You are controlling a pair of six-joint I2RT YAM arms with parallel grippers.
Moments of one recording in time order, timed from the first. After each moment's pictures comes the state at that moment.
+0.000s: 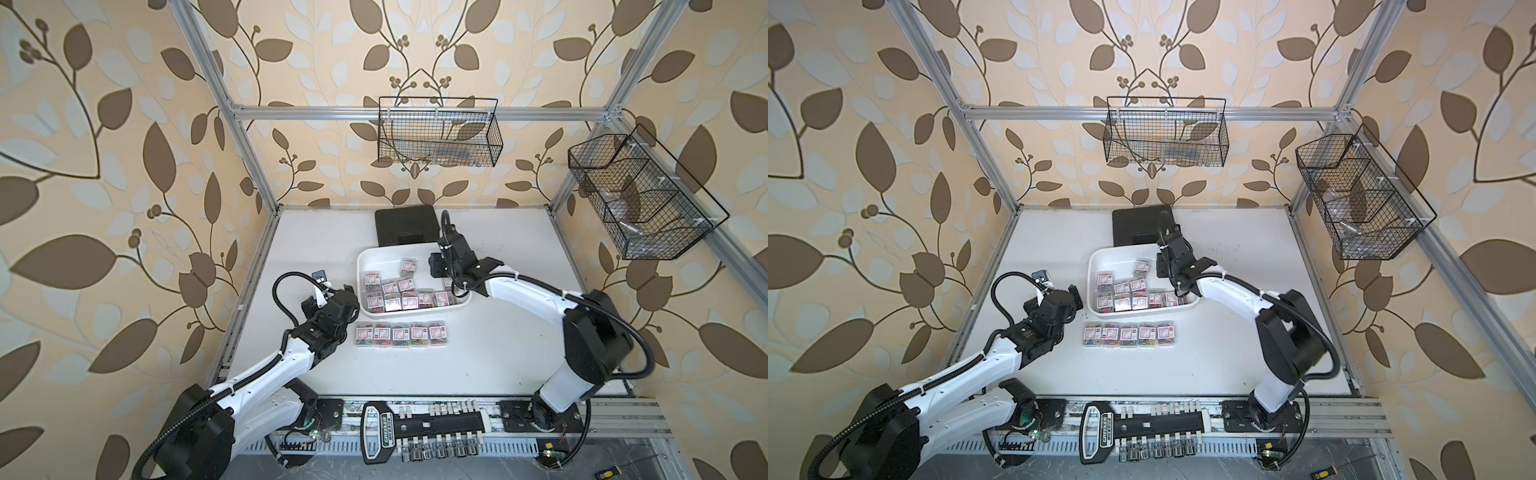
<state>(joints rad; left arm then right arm) -0.54 0.98 0.43 -0.12 -0.74 -0.61 0.60 1.61 1.13 -0.25 0.28 0.49</state>
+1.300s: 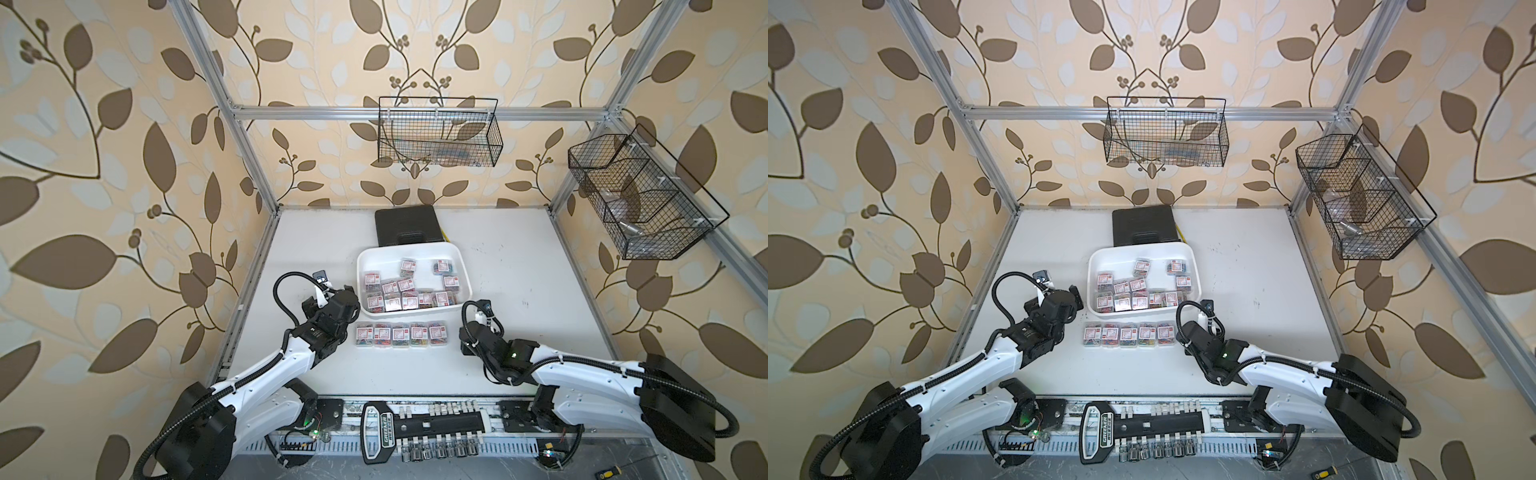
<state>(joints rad) -0.54 0.99 0.43 -0.12 -0.74 -0.61 0.93 1.16 0.39 -0.22 0.56 0.87</state>
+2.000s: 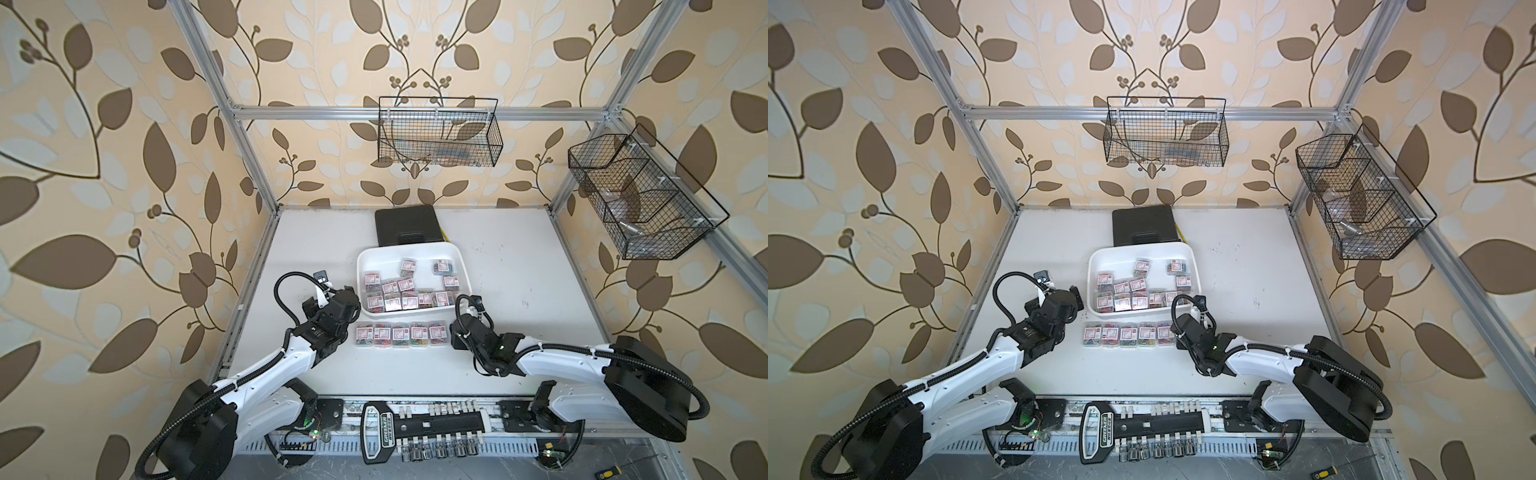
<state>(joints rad) -0.54 1.01 0.43 -0.12 -0.74 -0.61 0.88 1.30 0.41 -0.06 0.46 0.87</state>
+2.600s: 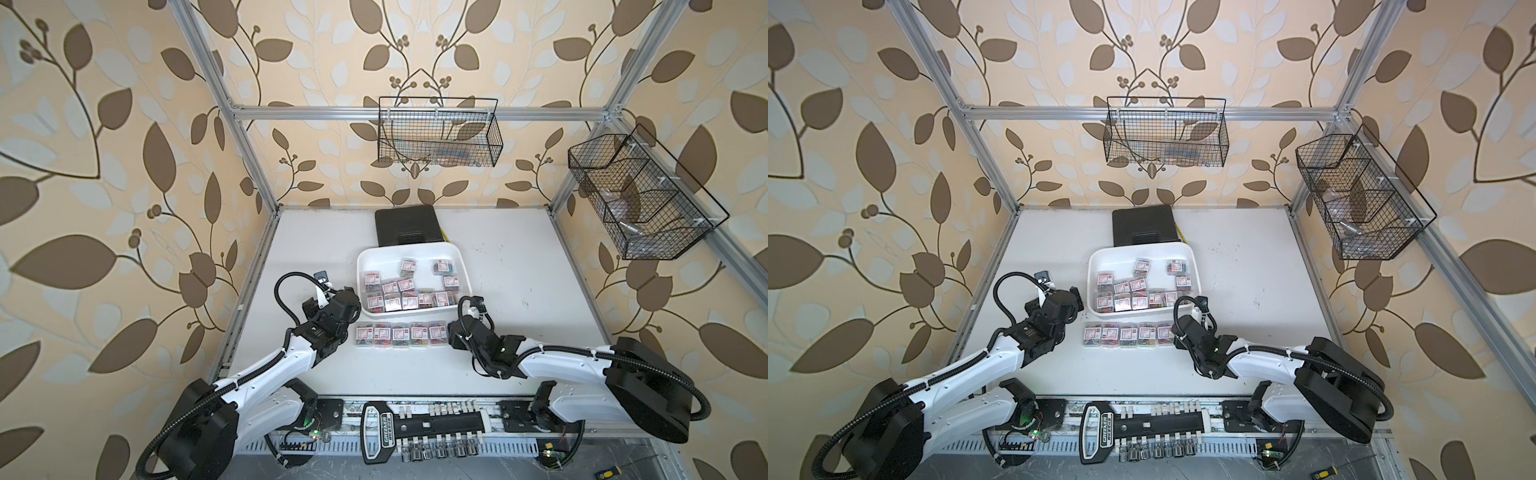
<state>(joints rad) -0.54 1.01 0.43 -0.13 -0.74 -0.61 0.89 1.27 0.37 0.01 0.45 0.94</state>
